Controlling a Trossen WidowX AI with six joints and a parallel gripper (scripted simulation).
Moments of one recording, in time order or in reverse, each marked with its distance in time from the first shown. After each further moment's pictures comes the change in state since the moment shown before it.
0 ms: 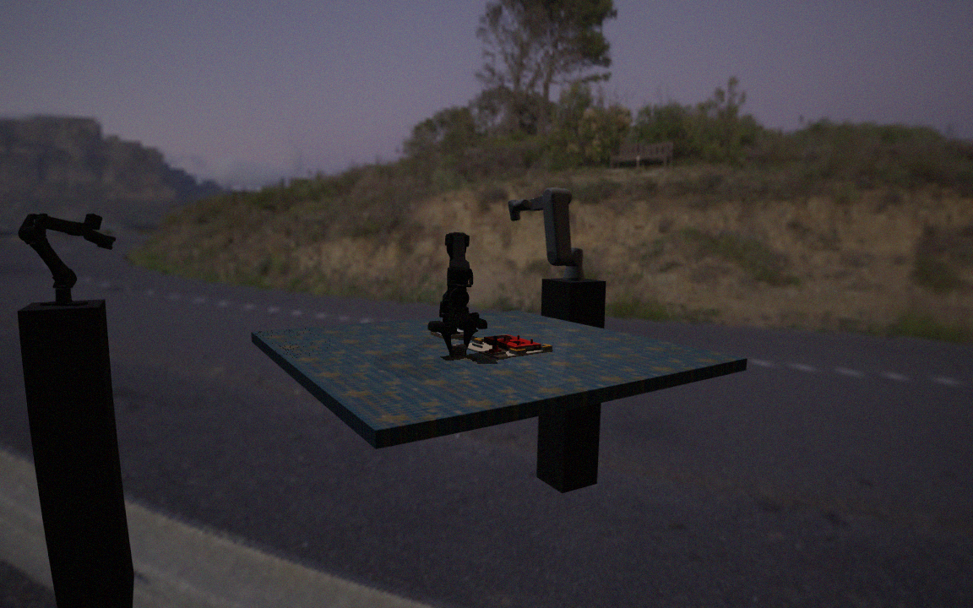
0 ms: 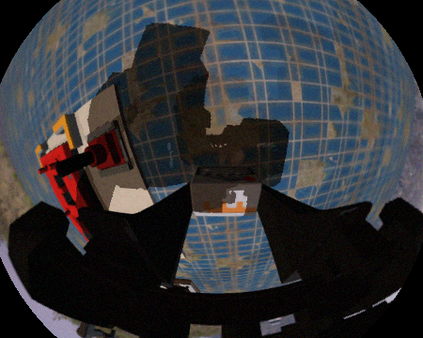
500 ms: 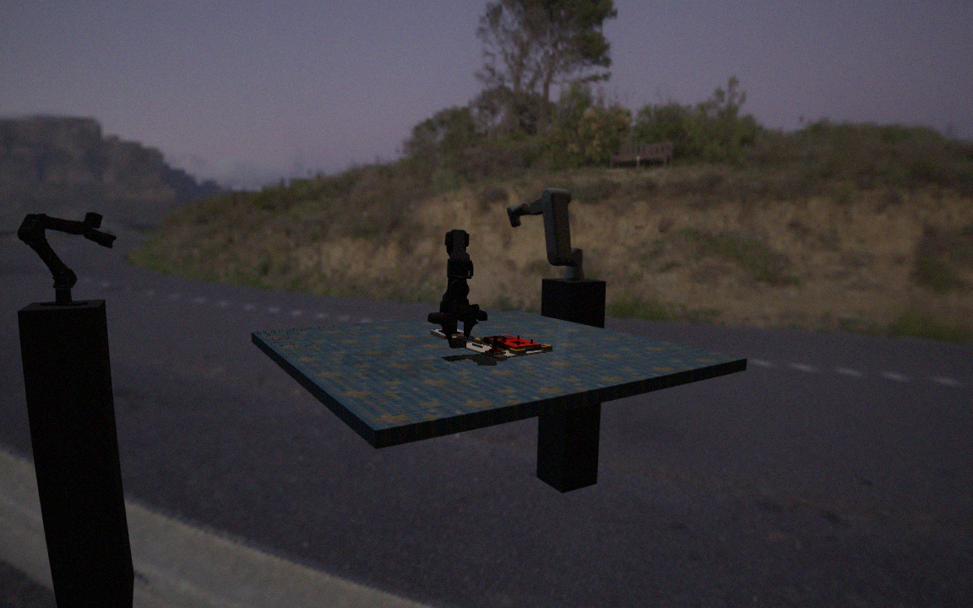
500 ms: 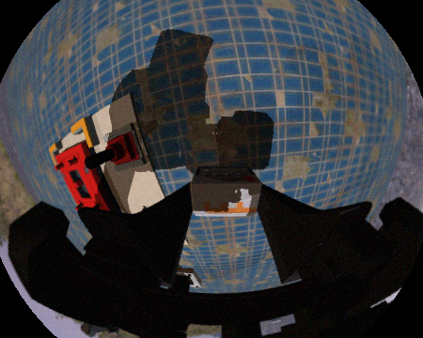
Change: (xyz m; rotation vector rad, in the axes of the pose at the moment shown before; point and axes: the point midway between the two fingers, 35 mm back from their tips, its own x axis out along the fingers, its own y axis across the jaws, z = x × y) arm -0.028 -0.002 0.005 0.006 0.012 0.004
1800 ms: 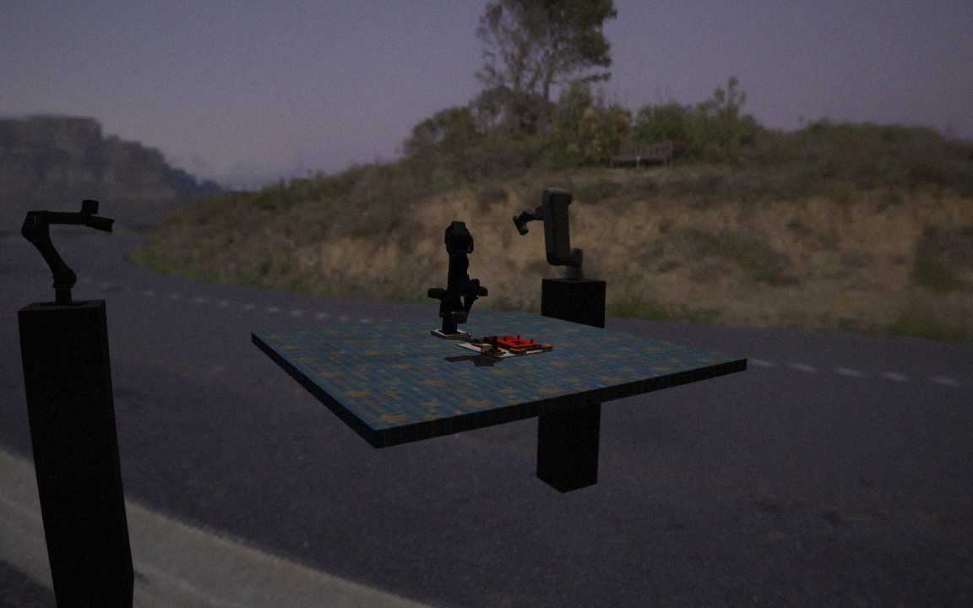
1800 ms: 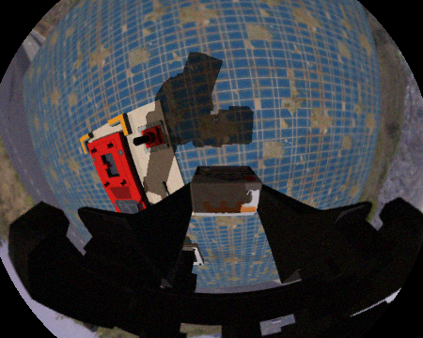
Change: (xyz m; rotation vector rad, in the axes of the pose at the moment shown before) arm -0.080 0.002 -0.004 0.002 -0.005 -0.002
